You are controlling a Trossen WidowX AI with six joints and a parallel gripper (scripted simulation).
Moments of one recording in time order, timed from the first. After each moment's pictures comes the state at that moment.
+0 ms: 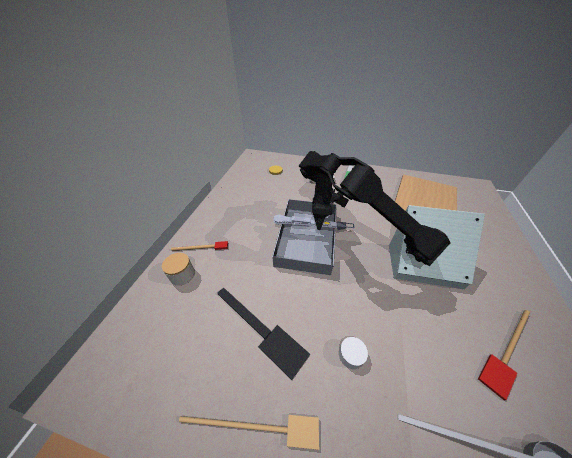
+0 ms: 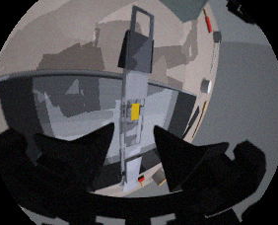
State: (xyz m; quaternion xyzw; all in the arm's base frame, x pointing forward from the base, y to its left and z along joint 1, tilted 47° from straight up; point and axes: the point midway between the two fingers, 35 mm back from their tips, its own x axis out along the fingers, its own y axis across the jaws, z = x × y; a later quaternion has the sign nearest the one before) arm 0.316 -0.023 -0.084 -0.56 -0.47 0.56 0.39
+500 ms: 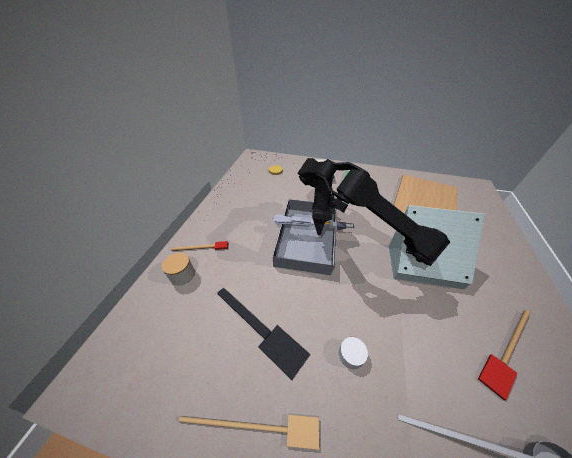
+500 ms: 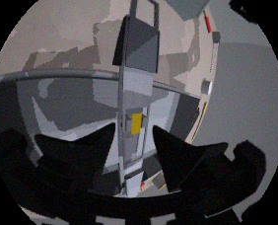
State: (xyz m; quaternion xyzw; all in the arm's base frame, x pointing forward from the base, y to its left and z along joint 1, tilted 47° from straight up) arm 0.313 -0.004 -0.089 -0.55 -0.48 0.56 0.39
